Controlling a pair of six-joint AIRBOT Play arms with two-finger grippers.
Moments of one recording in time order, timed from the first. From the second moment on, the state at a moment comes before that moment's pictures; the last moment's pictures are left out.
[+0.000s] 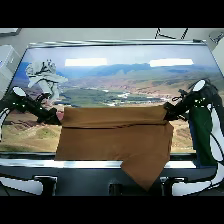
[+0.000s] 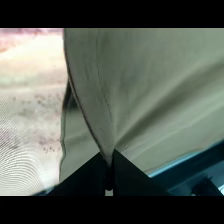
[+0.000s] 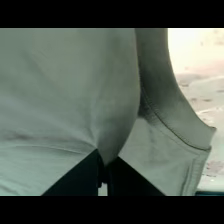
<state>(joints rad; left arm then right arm) 0.22 -1.68 1.29 1.08 -1.58 -1.33 -0.21 -1.65 1.37 -1.25 1.52 1.70</state>
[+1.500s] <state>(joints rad) 0.39 -1.30 0.53 1.13 -1.39 -1.30 -0.44 -1.38 0.99 -1.32 1.65 1.55</state>
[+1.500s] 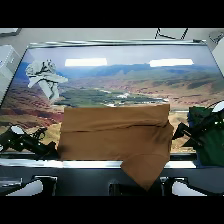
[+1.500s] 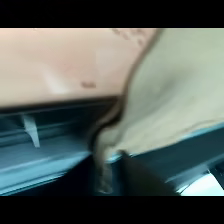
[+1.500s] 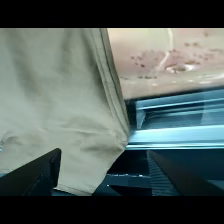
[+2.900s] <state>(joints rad) 0.33 -1.43 1.00 0.99 -1.42 -1.34 -0.34 -1.37 1.08 -1.08 1.51 1.50</state>
